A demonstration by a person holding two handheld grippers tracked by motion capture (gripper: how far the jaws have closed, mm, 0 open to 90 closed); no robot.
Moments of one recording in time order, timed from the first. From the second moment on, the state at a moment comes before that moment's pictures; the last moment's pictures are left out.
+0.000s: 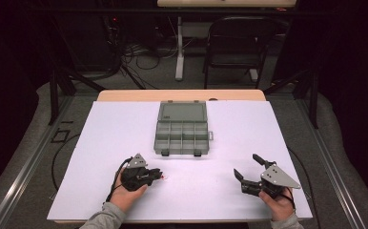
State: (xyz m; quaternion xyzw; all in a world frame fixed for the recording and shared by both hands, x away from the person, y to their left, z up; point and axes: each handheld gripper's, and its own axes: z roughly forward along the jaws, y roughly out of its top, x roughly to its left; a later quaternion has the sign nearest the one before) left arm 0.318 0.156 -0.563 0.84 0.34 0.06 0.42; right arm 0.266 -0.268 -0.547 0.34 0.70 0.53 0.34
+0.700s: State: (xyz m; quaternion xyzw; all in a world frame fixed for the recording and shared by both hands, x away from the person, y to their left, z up) left arm 0.319 0.150 -0.567 0.85 0.34 0.04 0.41; right arm 0.266 -0.268 -0.548 0.34 0.70 0.53 0.34
